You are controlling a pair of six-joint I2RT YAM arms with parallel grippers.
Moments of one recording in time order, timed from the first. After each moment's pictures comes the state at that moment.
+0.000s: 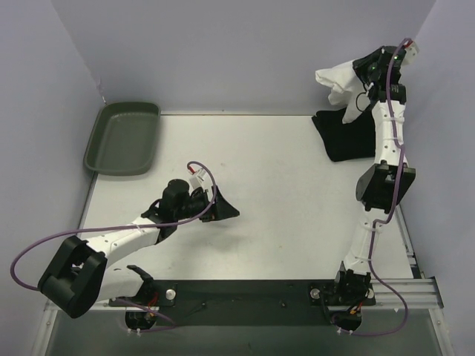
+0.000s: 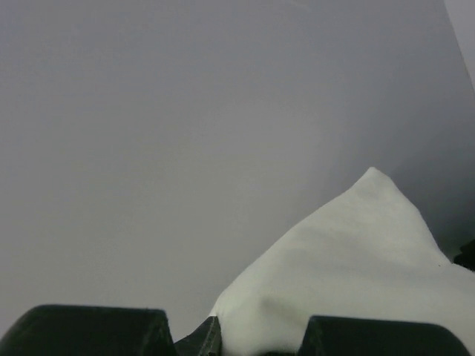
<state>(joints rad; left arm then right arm) -0.58 1.23 0.50 0.30 0.50 -0.83 -0.15 2.25 2.45 -0.43 0.00 0.71</state>
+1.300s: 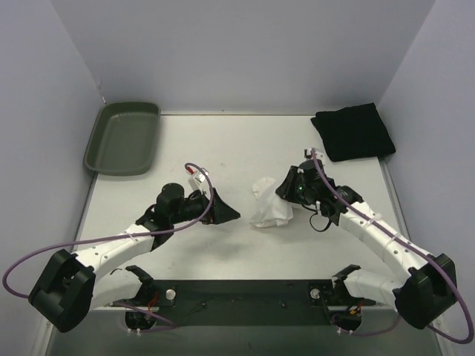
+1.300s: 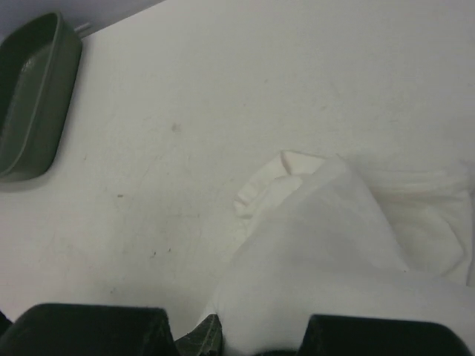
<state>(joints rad) -0.60 1.14 0.46 0.35 0.53 -0.85 0.49 1.14 0.82 -0.37 0.03 0.64</state>
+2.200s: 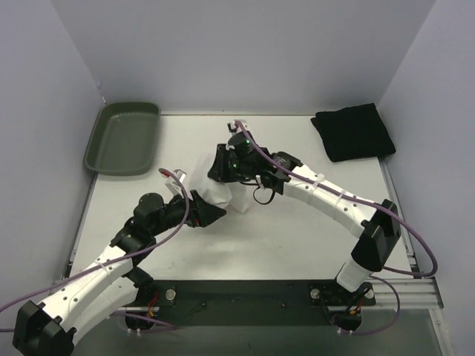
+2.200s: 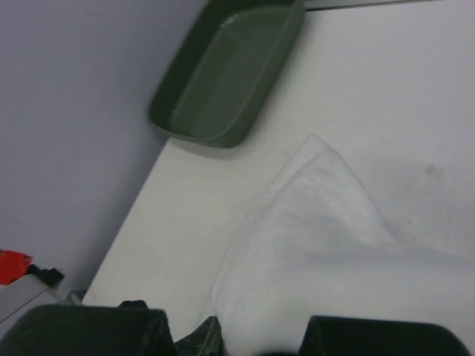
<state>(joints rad) -0.59 0.77 0.44 0.11 0.38 -0.82 0.88 1.63 1.47 -0.46 0.04 0.65</state>
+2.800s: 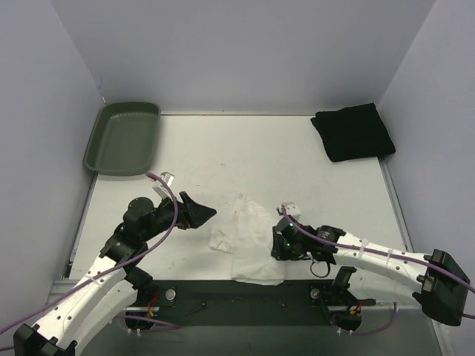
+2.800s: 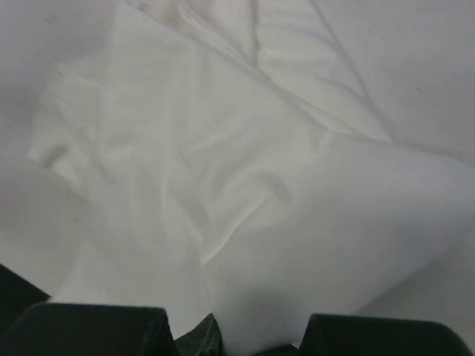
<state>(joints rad) -0.52 0.58 0.44 -0.08 0.32 -0.79 0.98 1.06 0.57 -0.43 0.08 0.69</state>
